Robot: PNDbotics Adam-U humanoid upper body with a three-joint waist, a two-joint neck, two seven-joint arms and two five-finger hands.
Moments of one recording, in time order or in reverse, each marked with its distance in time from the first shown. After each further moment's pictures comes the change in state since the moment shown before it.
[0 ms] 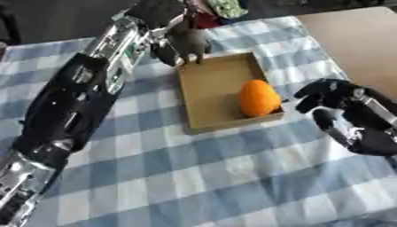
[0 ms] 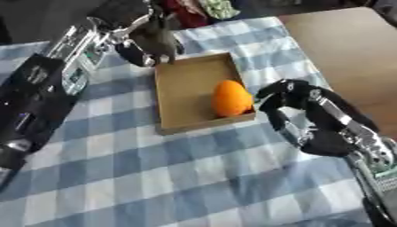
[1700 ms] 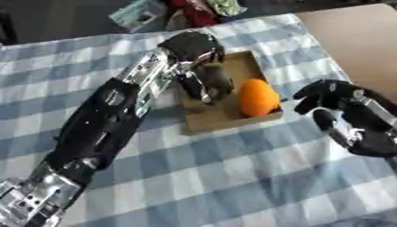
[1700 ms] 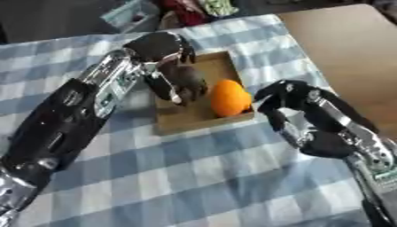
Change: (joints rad) left arm 0.034 -0.058 -0.040 0.008 0.021 -0.054 -0.069; right arm -0.007 0.007 0.001 0.000 -0.003 -0.001 0.002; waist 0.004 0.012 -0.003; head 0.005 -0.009
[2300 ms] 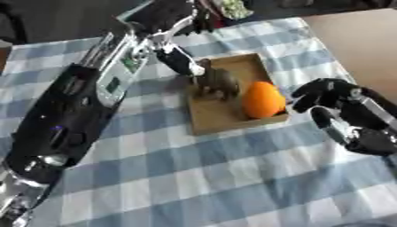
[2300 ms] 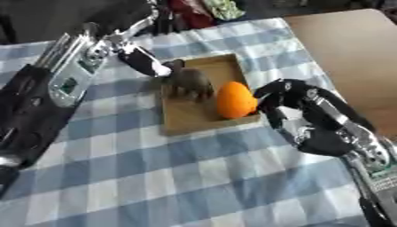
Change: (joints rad) left arm 0.088 0.183 0.036 -0.358 0.320 0.132 0.054; right arm 0.018 -0.004 -0.019 0.000 0.002 -0.005 -0.020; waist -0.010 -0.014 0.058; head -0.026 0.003
